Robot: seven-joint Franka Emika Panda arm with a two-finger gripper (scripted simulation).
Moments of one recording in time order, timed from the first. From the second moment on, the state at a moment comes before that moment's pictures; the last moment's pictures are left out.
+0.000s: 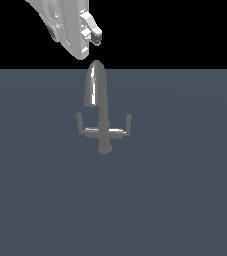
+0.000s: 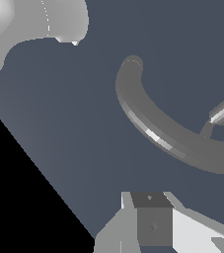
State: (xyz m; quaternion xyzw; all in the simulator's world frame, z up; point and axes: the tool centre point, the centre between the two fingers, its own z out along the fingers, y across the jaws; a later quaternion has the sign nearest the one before) arm -0.054 0.035 0.354 0.45 0.77 -0.45 0.06
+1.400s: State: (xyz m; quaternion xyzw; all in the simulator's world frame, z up) arm 0.018 0.072 0.252 0.06 0.80 -0.59 -0.09
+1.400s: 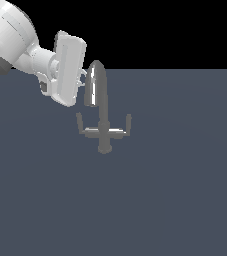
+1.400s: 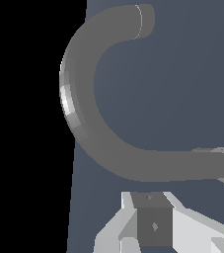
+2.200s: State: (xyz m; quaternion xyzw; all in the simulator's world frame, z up) arm 0.042 0.096 0.181 -0.15 0.74 -0.62 -0.20
